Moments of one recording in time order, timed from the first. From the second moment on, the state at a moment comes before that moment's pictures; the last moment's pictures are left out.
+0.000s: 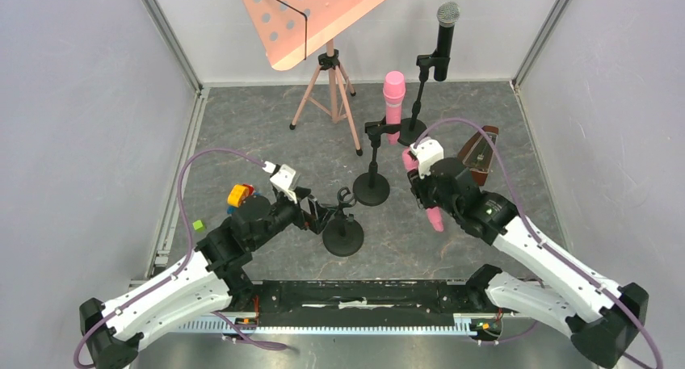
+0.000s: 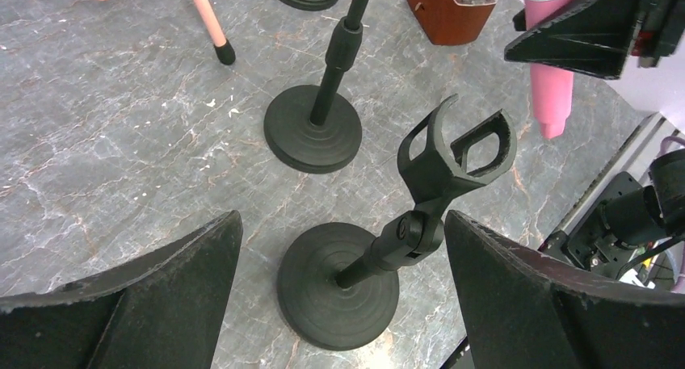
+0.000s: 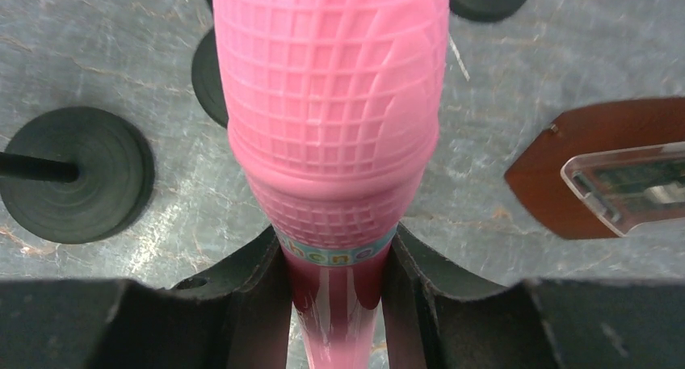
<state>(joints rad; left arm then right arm) -0.87 0.62 0.50 -0.08 -0.13 -0.31 0.76 0.90 0.83 -0.52 0.30 0.03</state>
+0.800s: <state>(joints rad) -0.87 0.52 0.51 -0.17 -0.15 -0.25 0.28 1.32 0.71 -0.35 0.00 0.06</state>
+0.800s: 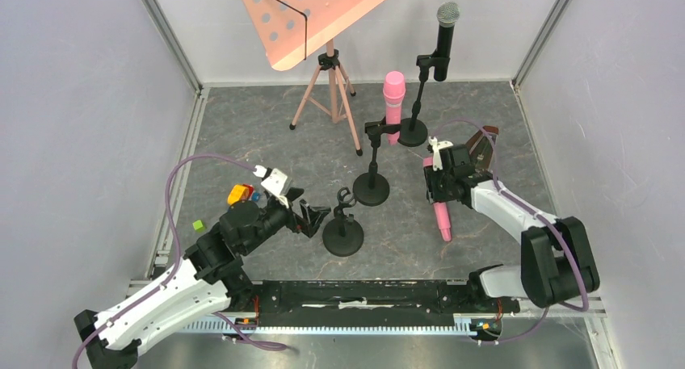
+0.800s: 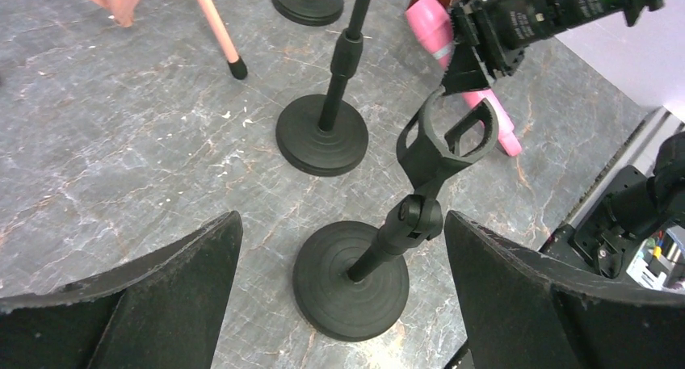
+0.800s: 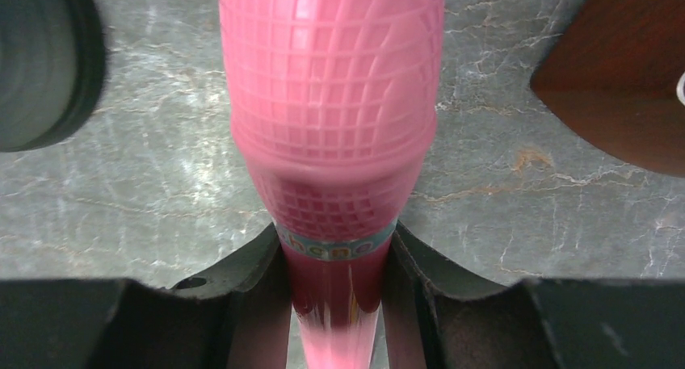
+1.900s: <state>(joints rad) -0.87 0.68 0.51 -0.14 0.04 -0.26 0.28 1.43 0.71 -0.30 0.25 0.00</state>
